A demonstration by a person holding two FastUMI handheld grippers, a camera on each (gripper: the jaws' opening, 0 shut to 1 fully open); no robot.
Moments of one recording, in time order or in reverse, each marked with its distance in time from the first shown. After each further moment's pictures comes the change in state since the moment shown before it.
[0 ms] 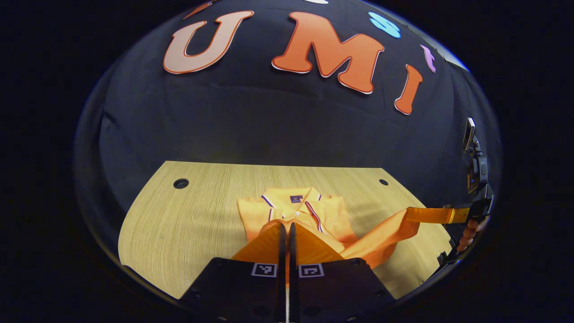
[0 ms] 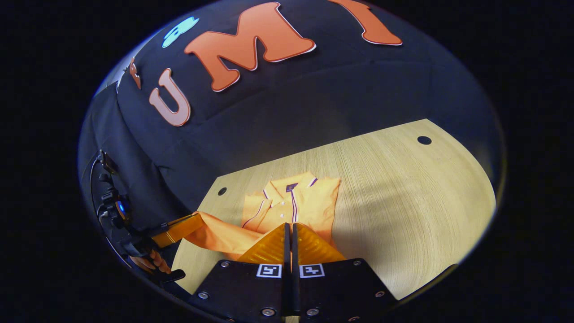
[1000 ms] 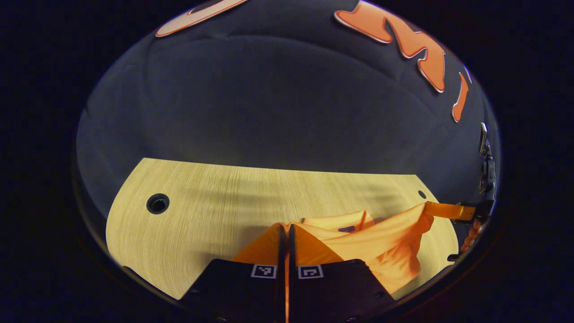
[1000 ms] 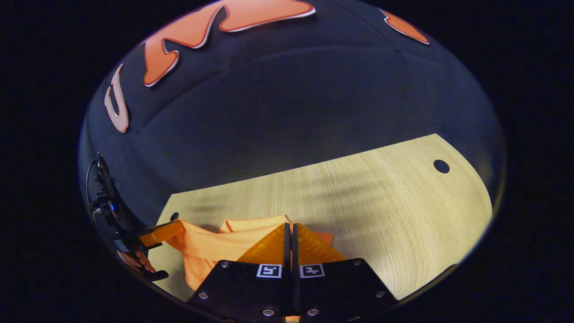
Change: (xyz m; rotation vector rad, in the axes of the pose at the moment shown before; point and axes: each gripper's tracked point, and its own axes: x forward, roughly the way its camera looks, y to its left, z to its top) left arm 0.202 0.102 0.018 -0.083 0.127 0.042; right arm 0.172 -0.053 0.074 -0.036 0.015 -0.183
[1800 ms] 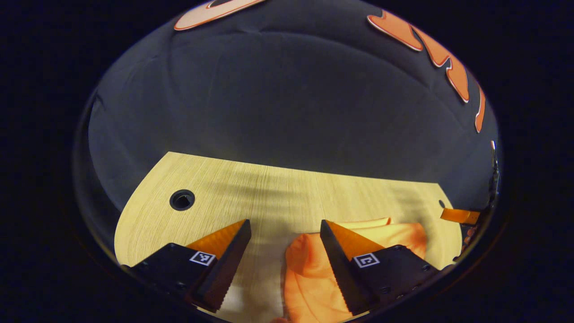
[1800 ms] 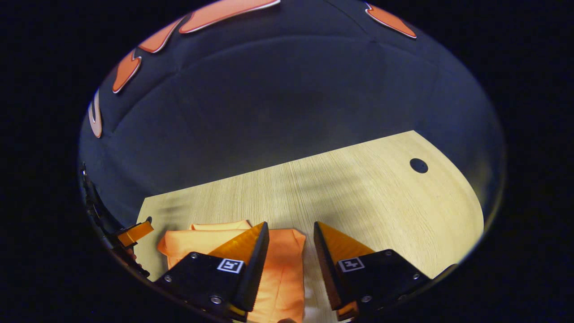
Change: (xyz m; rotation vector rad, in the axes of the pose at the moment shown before) left arm -0.030 0.034 0.020 -0.066 -0.016 0.136; right arm 0.001 -0.053 0.011 0.021 0.009 -0.129
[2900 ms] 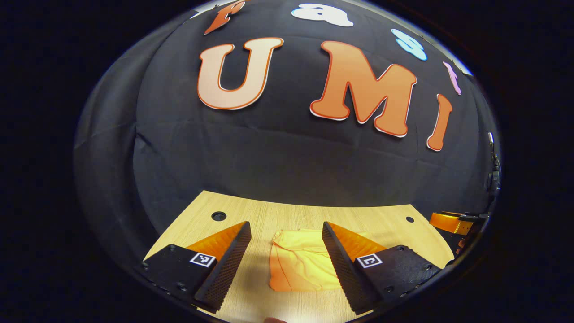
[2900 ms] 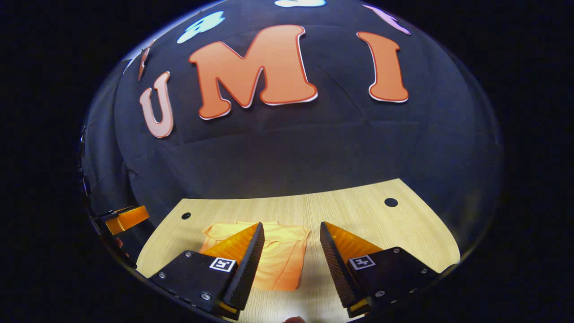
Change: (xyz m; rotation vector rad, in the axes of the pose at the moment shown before) left arm -0.262 -0.053 0.015 0.060 -0.330 0.044; right arm -0.207 0.027 0.009 -0.162 -0.303 0.114
